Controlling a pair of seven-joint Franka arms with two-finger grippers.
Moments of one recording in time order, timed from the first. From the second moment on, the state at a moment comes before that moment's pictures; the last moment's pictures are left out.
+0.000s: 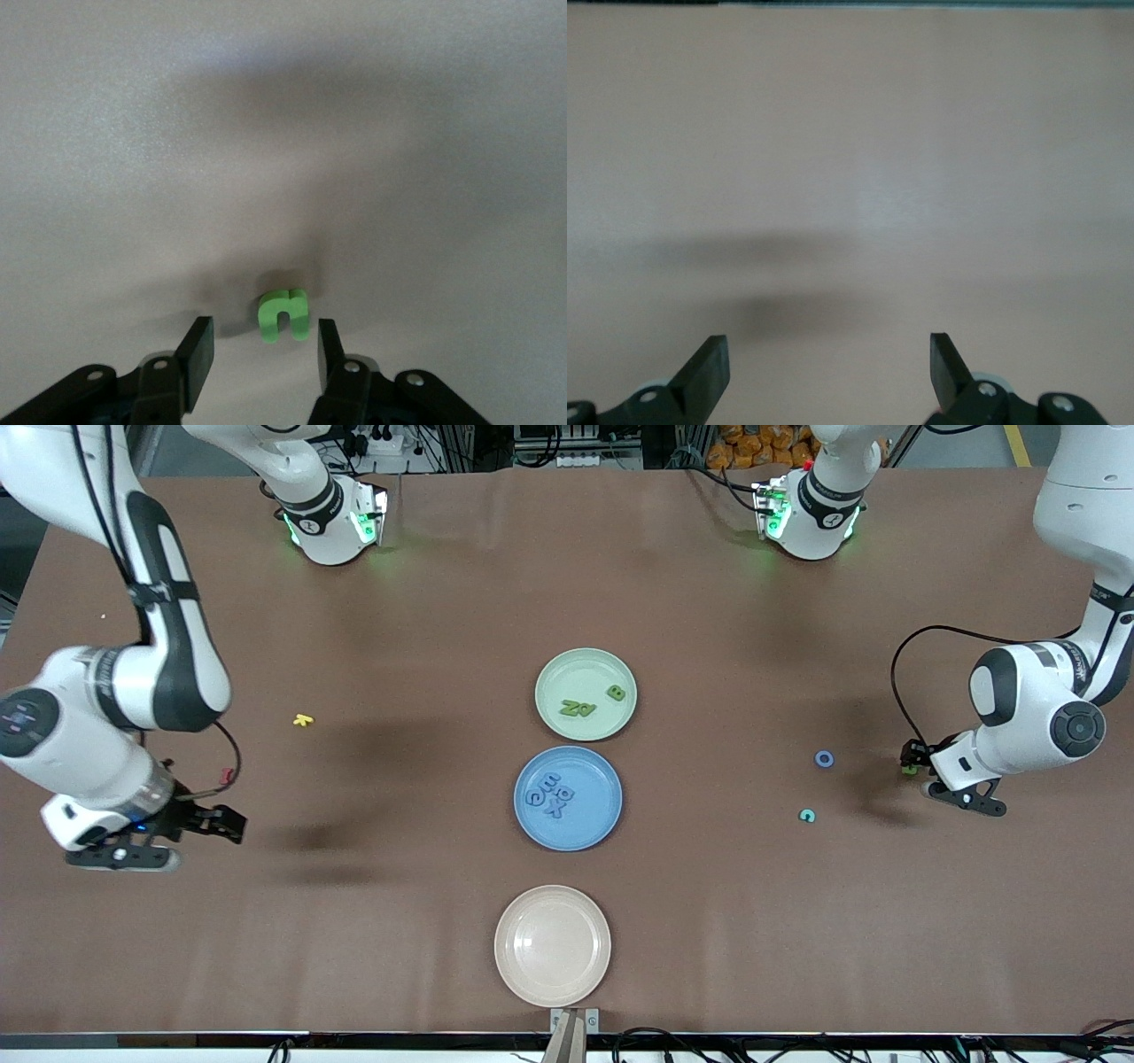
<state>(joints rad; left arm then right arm) 0.34 0.51 -0.15 -2.01 0.17 2.36 0.39 0.04 0.41 -0.08 -1.70 -0.05 2.28 0.02</state>
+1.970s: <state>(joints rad) 0.24 0.48 -0.18 -1.95 0.17 2.36 0.27 0.06 0.14 -0.16 -1.39 0.05 1.58 0.00</state>
